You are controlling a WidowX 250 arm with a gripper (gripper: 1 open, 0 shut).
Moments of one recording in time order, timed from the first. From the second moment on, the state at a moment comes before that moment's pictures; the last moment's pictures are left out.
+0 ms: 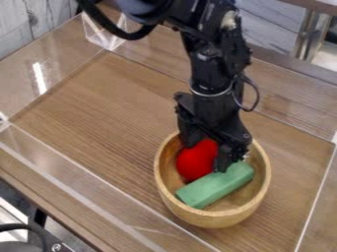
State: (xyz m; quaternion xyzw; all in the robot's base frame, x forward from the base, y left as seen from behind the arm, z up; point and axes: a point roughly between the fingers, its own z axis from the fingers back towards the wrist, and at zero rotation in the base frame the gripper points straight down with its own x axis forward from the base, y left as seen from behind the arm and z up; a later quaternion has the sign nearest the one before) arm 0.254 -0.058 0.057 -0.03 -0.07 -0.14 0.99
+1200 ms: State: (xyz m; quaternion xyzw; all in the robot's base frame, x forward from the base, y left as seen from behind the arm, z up) arm 0.247 -0.058 0.093 -0.03 -0.09 -0.17 0.98
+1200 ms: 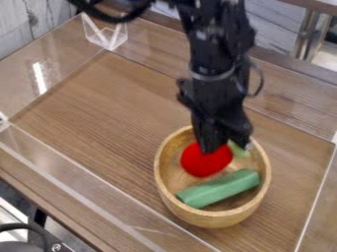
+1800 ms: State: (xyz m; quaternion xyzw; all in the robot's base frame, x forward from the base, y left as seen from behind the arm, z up) arm 0.257 -0.018 0.166 -0.02 -0.15 -0.09 0.98
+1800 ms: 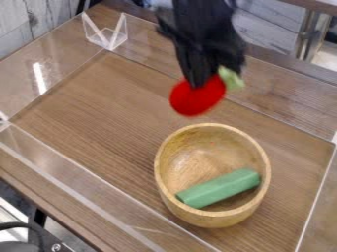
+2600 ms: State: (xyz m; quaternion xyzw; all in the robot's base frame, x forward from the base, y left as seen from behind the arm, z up) arm 0.232 -0.041 0.158 -0.03 -0.10 -0.15 0.98
